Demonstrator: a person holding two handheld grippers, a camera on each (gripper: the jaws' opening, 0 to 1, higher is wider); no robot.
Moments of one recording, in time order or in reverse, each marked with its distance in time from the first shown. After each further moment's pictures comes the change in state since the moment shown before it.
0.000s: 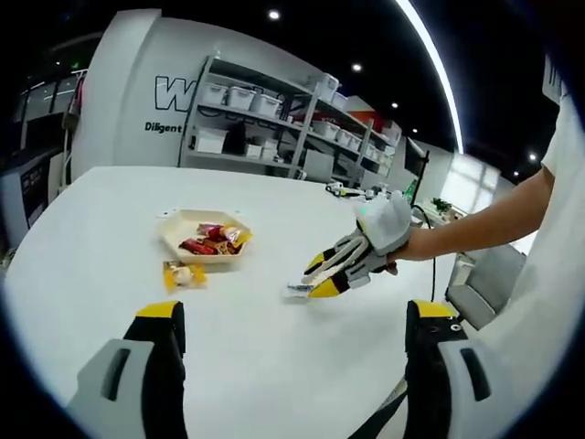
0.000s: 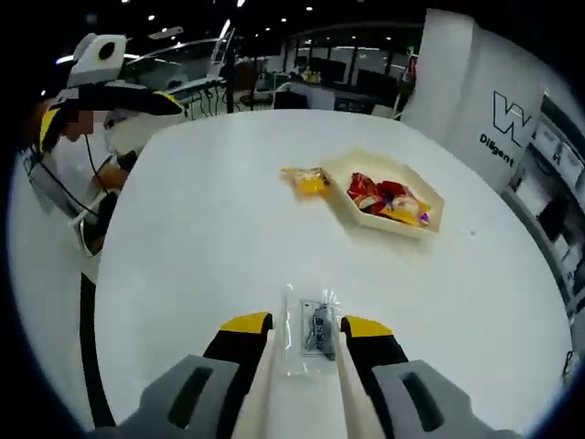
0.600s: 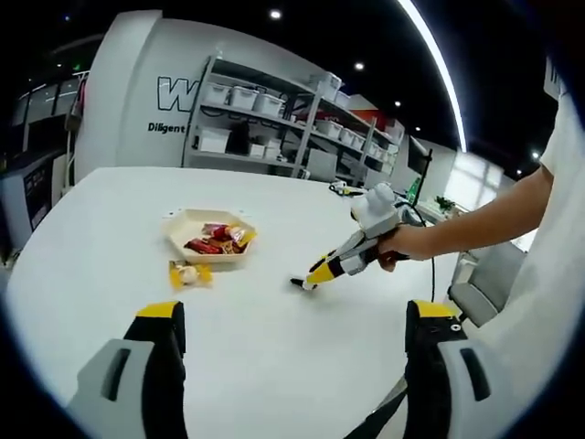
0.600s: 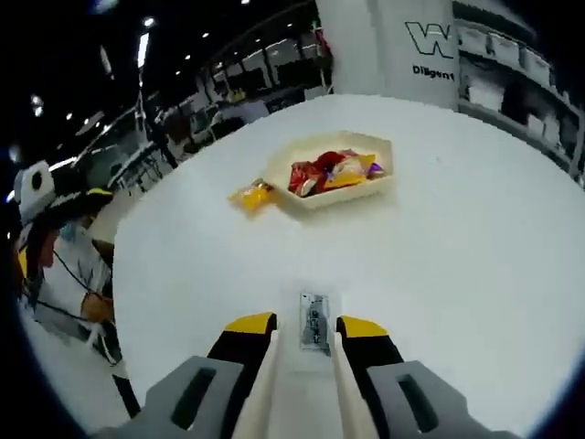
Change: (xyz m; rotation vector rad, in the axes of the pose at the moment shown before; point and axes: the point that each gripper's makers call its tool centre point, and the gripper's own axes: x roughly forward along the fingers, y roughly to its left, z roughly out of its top) left arm -0.005 0.001 0.002 0.006 0.007 0.014; right arm -0.005 -0.042 -0.009 0.709 -0.103 -0.009
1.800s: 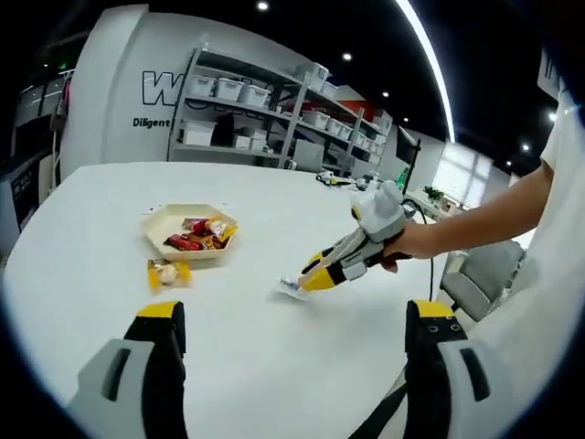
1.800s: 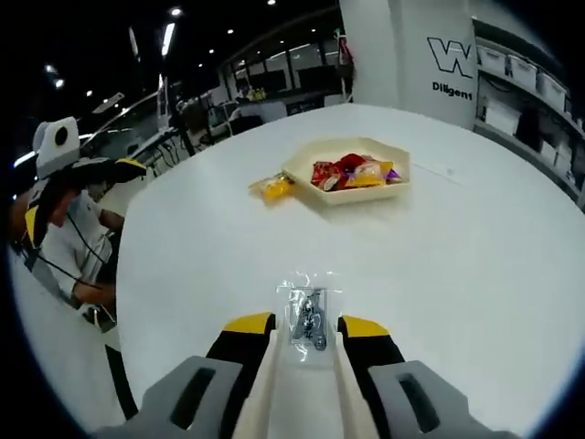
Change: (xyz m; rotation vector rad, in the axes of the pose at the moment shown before) left arm 0.030 -0.015 -0.013 0.027 0.060 -0.073; right arm -0.007 0.039 -0.028 -0.300 0.007 0.045
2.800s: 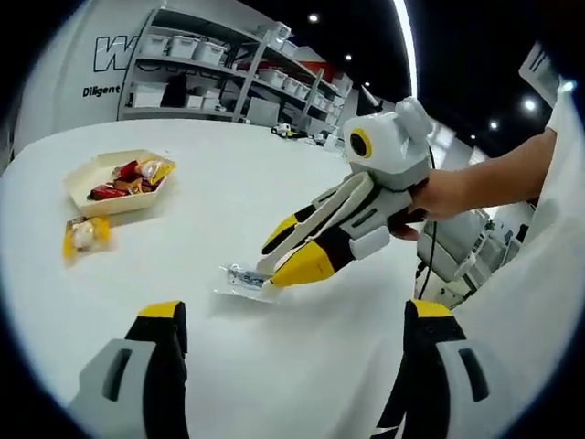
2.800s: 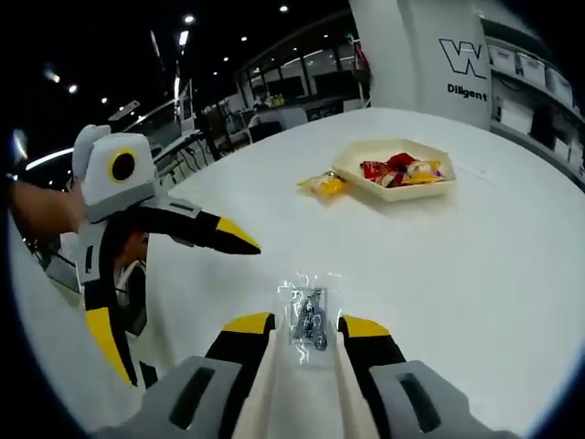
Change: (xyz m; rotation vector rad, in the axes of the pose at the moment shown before) left arm 0.073 -0.023 -0.073 0.024 0.189 -0.228; right arm 0.005 0.054 -0.003 0.034 -0.037 0.079
